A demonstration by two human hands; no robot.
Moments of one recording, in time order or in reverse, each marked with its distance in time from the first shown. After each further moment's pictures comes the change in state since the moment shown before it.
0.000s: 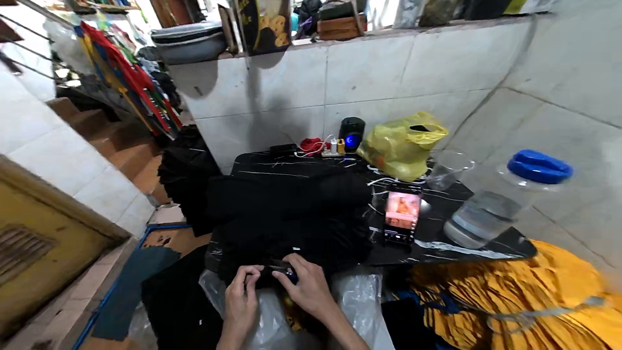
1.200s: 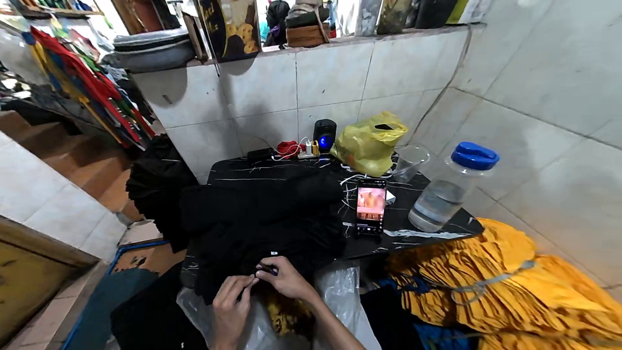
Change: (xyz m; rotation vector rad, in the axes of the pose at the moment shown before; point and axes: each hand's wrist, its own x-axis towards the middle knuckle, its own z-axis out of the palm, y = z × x) left_hand 0.001 -0.010 0.027 0.192 0.078 0.249; right_hand 0.028 0.039 0.015 0.658 -0.282 -0.016
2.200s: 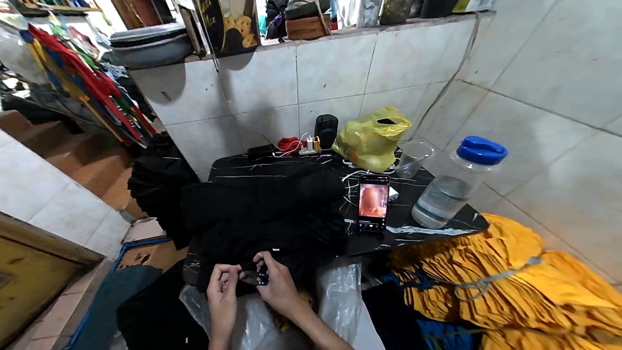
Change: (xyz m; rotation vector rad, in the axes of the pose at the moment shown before) left_hand 0.025 0.018 -0.014 -0.567 0.077 -0.542; right_hand -0.010 -0.014 0.044 -0.382 0.332 -0.041
